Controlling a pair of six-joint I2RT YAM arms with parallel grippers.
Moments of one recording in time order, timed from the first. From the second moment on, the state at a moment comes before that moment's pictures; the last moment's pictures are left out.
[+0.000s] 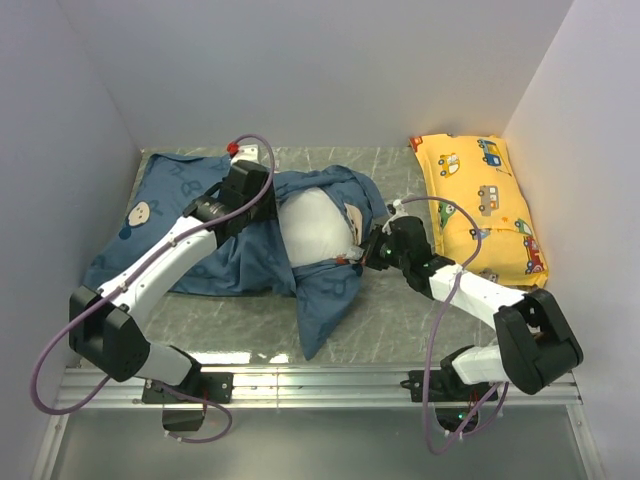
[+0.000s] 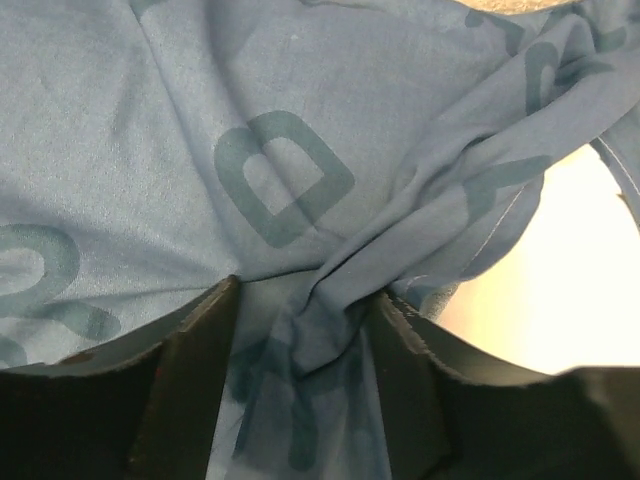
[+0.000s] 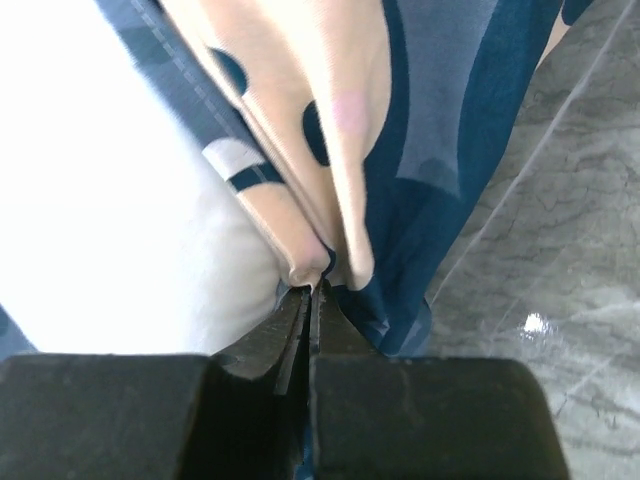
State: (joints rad) left arm -0.53 1.42 1.27 -0.53 -0.36 -0.47; right arm 0.47 1.35 0.62 0.18 -0.25 0.77
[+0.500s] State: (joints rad) left arm -0.59 1.42 1.44 -0.61 -0.37 -0.43; right arm 0.47 1.32 0.62 0.14 -0.25 0.76
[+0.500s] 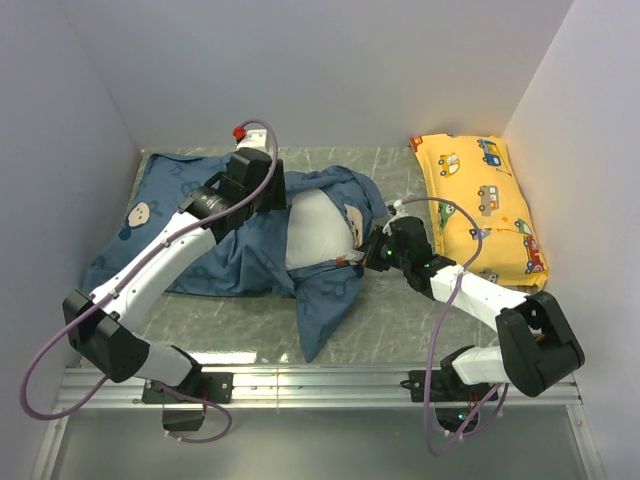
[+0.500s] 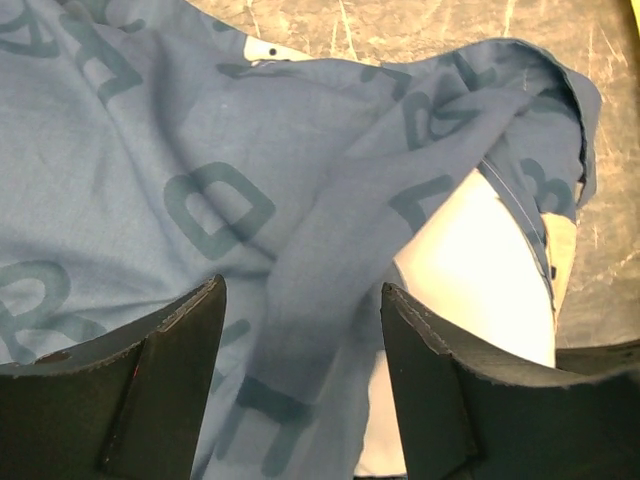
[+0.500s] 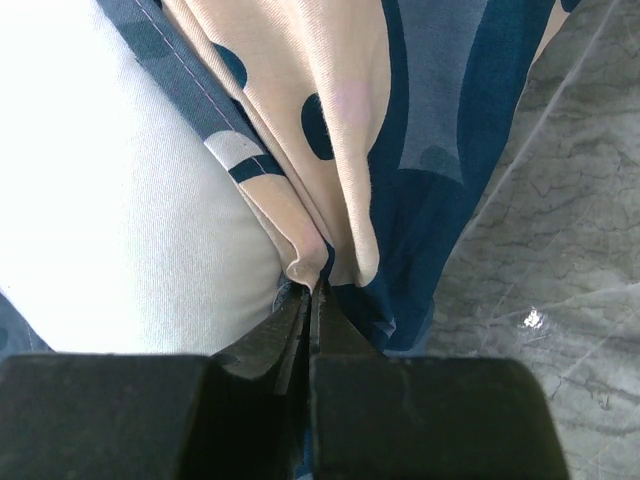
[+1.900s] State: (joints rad) left arm -0.98 1.85 1.54 -0.61 -0.75 -0.52; right arm 0.47 1.26 0.61 0.09 -0.20 0.73
